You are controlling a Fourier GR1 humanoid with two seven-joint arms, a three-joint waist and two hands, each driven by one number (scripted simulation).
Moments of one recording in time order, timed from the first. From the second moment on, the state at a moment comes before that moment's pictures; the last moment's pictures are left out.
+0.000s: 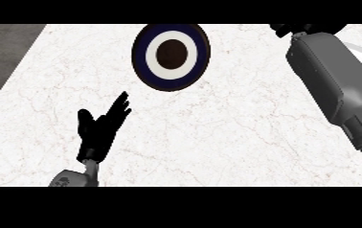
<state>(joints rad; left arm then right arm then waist) -0.08 0.18 -0.24 -1.43 0.20 0.11 0.20 -1.14 -0.42 0.37 -0.48 0.91 -0.61 1.15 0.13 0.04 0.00</state>
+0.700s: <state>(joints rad) -0.06 0.19 -0.21 -1.43 0.21 0.12 0.21 -1.14 -0.50 0.25 -0.25 1.12 -0.93 1.18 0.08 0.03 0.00</state>
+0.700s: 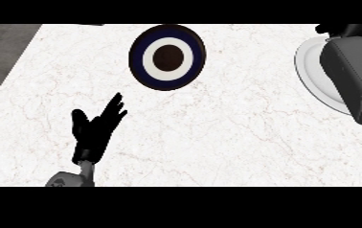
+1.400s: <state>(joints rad) -0.04 0.18 -0.20 -1.43 0.20 0.14 0.20 -1.03 -0.61 0.16 -0.07 1.20 -1.22 1.22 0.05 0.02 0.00</state>
